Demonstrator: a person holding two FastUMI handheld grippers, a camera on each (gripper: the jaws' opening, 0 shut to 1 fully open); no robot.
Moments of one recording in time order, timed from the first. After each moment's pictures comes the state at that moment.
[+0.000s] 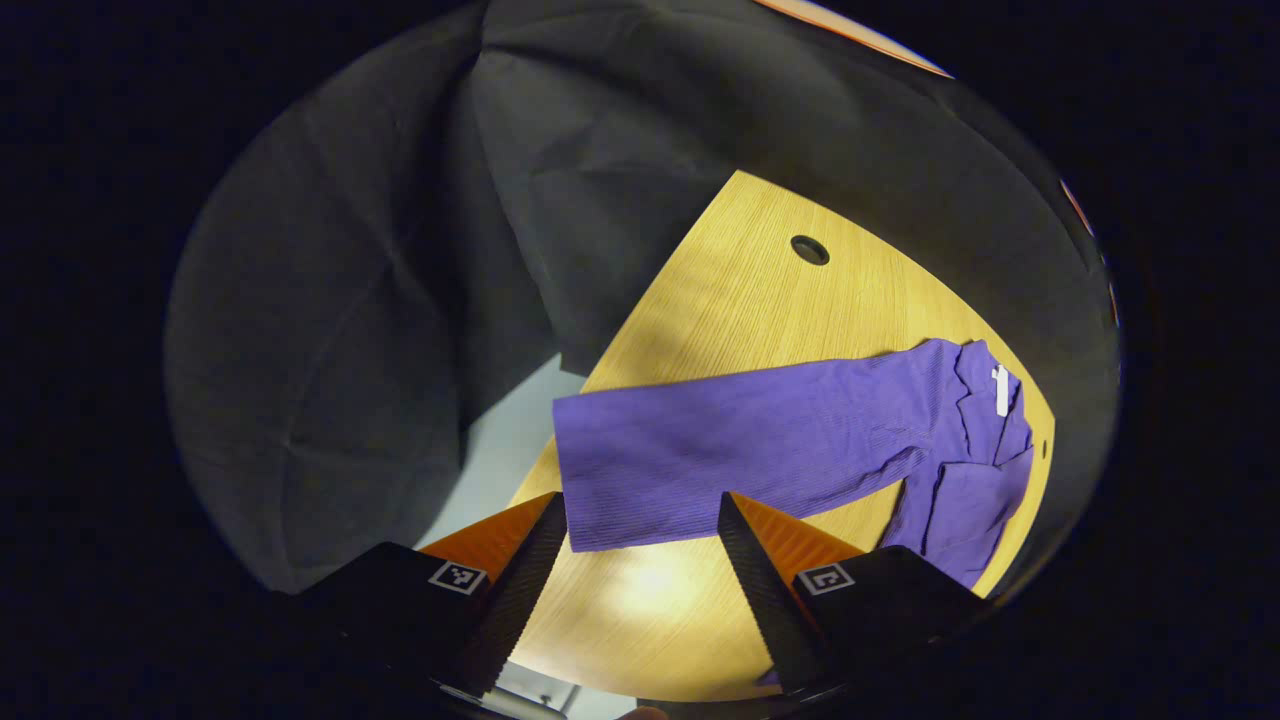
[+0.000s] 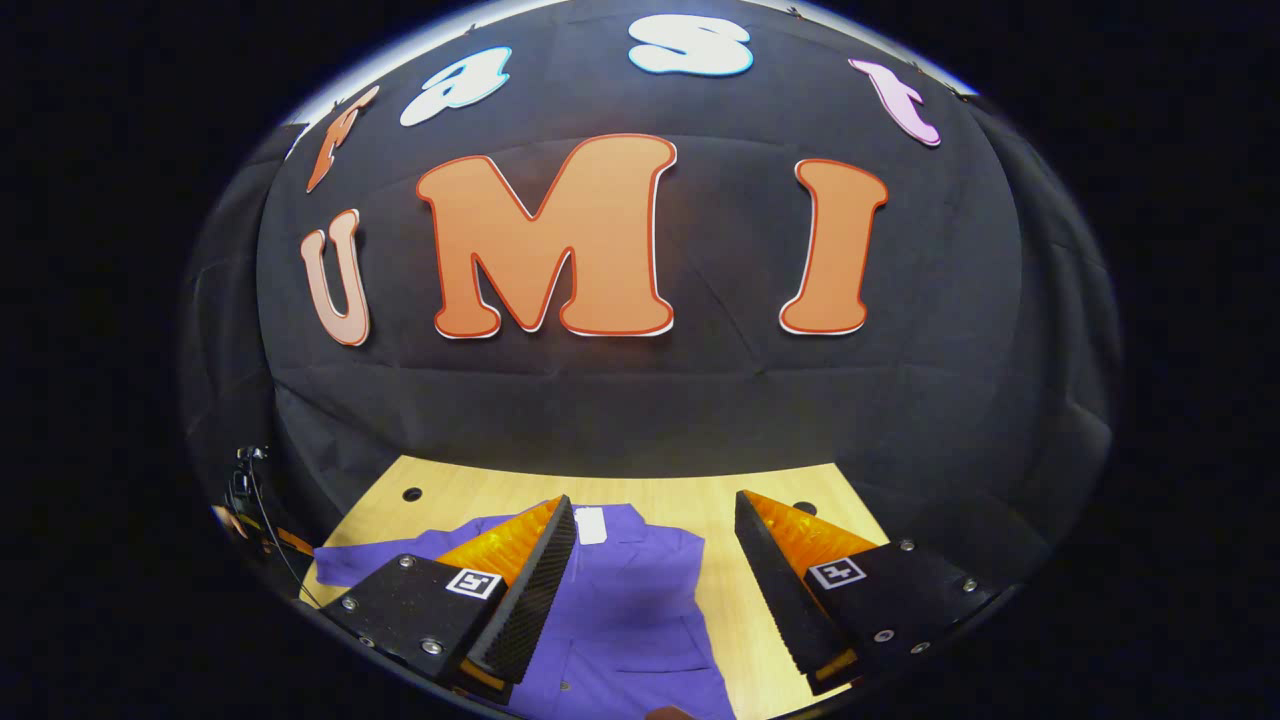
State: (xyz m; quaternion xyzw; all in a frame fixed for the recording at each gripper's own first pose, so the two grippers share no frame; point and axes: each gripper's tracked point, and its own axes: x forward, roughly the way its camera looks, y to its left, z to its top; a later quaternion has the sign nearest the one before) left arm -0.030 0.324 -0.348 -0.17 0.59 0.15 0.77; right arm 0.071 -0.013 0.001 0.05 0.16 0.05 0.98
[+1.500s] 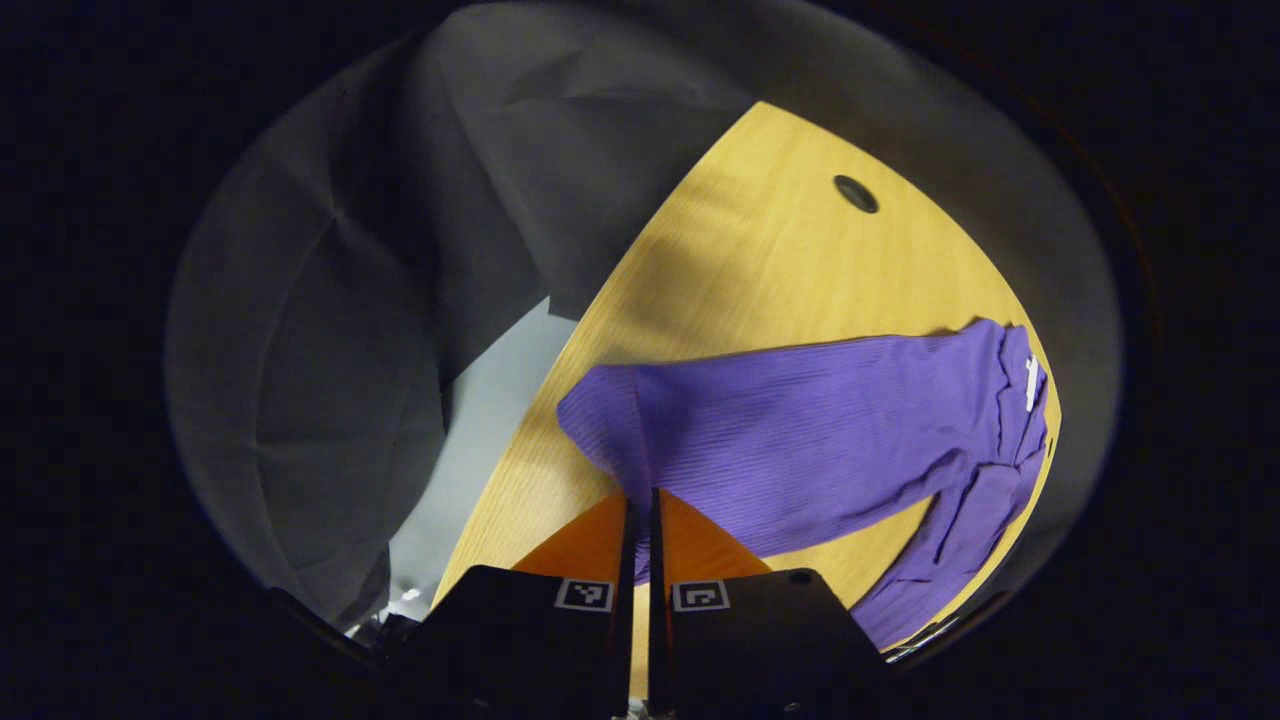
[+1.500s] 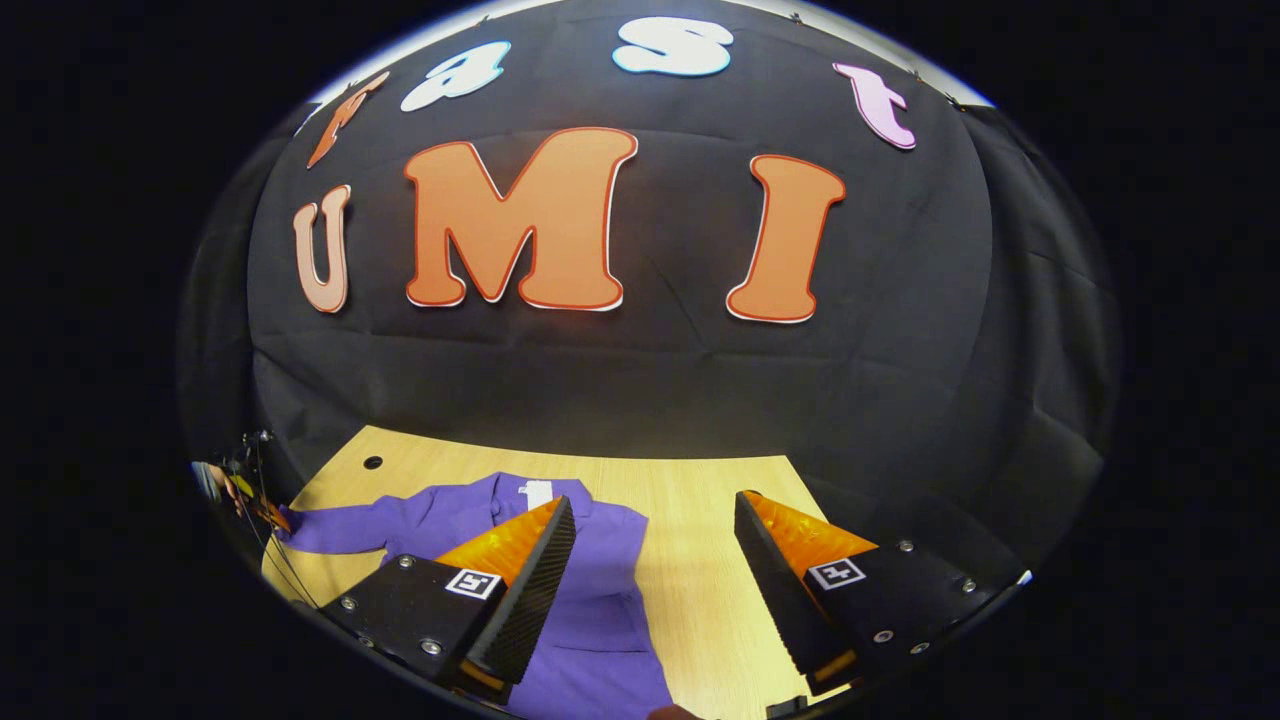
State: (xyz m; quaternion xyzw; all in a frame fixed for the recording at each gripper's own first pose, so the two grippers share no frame) left arm 0.004 0.321 -0.390 -0.15 0.64 0.12 0.74; right arm 0.034 -0.078 -0.030 0.01 0.18 0.02 0.98
